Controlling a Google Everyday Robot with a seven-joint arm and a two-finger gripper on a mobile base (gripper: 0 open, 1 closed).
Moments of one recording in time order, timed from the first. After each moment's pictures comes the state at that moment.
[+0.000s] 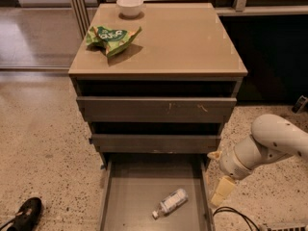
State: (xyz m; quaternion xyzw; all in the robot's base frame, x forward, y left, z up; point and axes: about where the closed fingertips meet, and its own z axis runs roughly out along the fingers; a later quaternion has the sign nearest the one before) arm 0.433 -0.184 0.577 -0.57 0.77 0.24 0.15
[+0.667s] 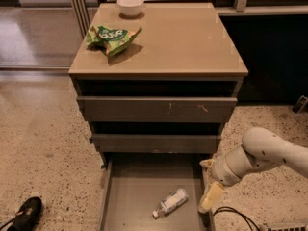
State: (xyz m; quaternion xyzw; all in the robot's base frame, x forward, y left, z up) arm 0.438 -0.167 0.522 -0.55 0.77 0.28 0.16
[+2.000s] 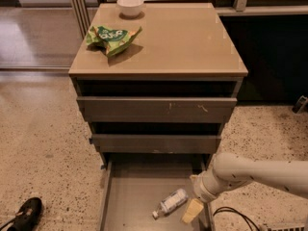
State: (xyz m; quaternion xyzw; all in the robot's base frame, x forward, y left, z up) arm 0.429 -0.128 0.418 -0.54 0.81 0.21 0.13
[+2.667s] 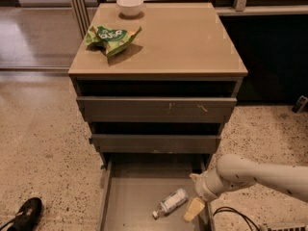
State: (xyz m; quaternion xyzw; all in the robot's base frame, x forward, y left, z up) arm 0.439 -0.129 0.411 -0.54 0.80 0.22 0.16
